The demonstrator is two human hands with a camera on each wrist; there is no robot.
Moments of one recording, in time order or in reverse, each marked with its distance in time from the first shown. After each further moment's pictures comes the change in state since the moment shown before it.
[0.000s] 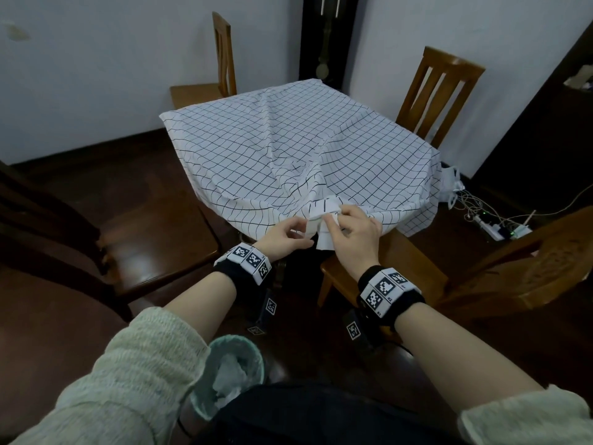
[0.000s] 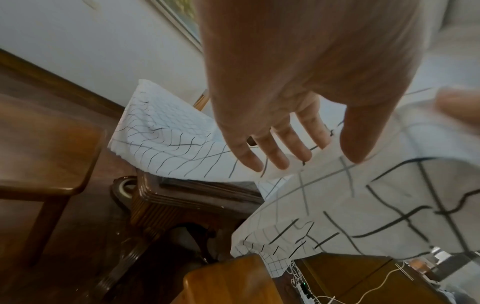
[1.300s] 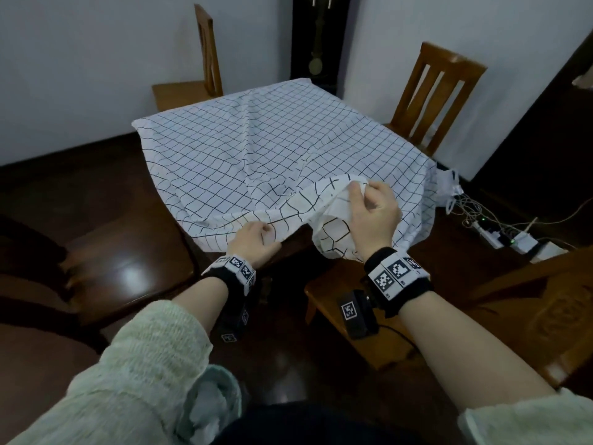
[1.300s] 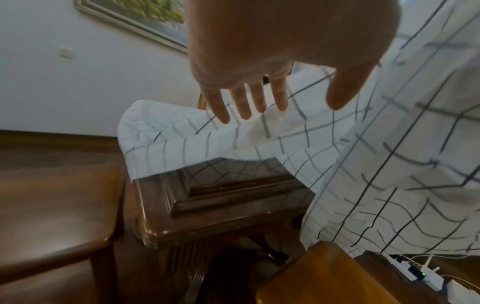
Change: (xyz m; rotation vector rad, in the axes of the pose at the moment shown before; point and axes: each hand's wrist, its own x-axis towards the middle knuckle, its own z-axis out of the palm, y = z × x) left_hand 0.131 -0.021 -0.014 0.654 0.297 -0.196; right_hand 0.148 0.064 -0.019 0.228 0.320 0.193
